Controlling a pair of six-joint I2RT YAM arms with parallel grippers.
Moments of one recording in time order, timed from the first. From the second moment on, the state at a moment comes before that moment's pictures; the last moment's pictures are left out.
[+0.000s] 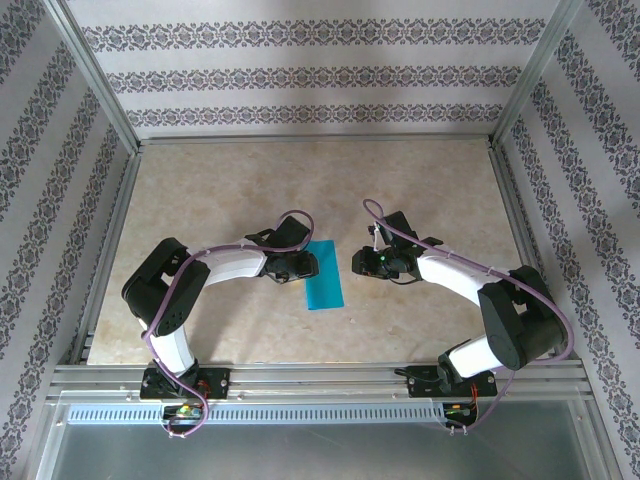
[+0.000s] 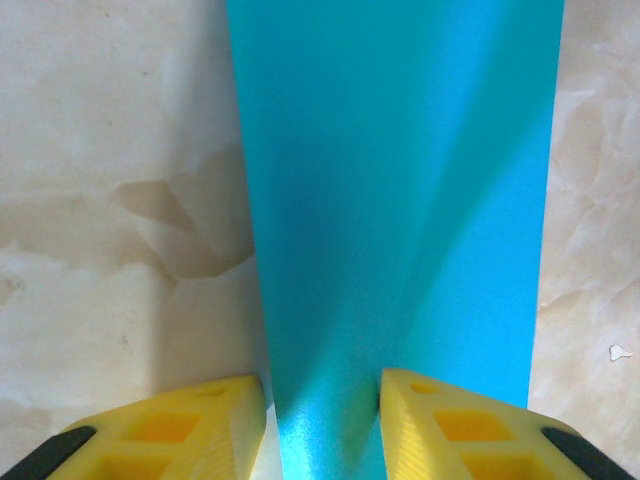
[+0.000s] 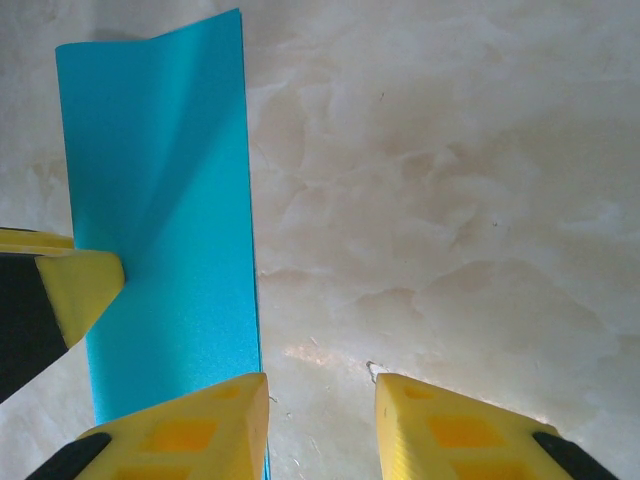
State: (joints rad) left arm -0.65 1.78 0.97 -0.28 0.16 -0.83; right arm 0.45 1.47 0.74 -0.32 -0.33 0.57
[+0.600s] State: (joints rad) left arm -0.65 1.78 0.97 -0.28 0.15 -0.83; right arm 0.45 1.47 0.74 -0.32 -0.33 0.57
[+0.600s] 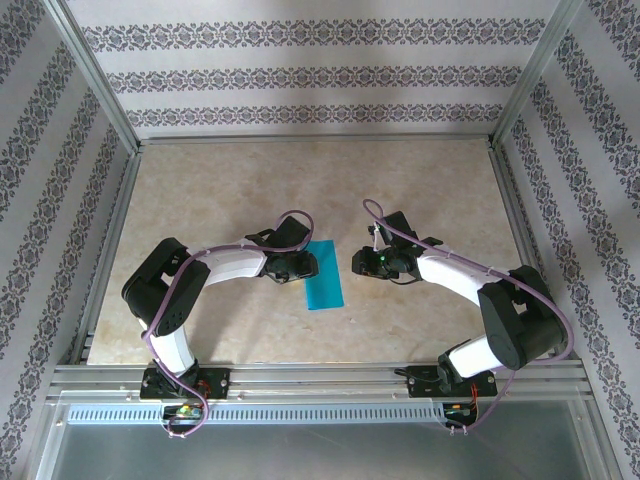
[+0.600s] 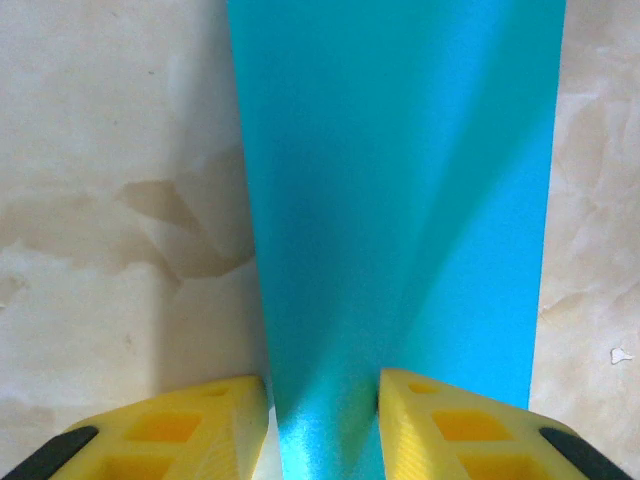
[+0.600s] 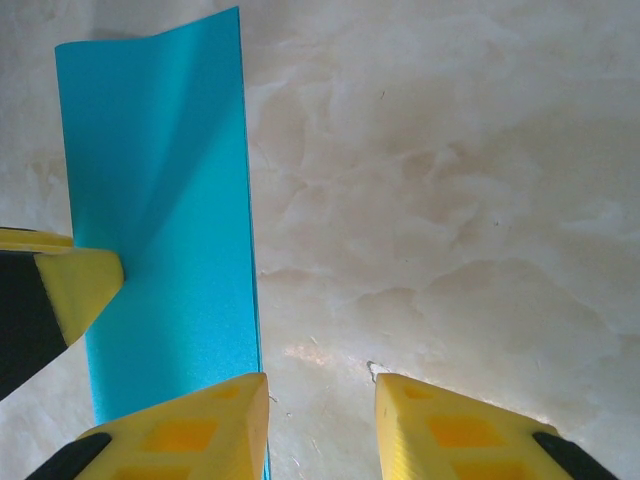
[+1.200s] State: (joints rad) left arm -0.65 1.79 0.98 -0.29 0.15 -0.83; right arm 0.45 1.51 0.75 -0.32 -0.39 0.57
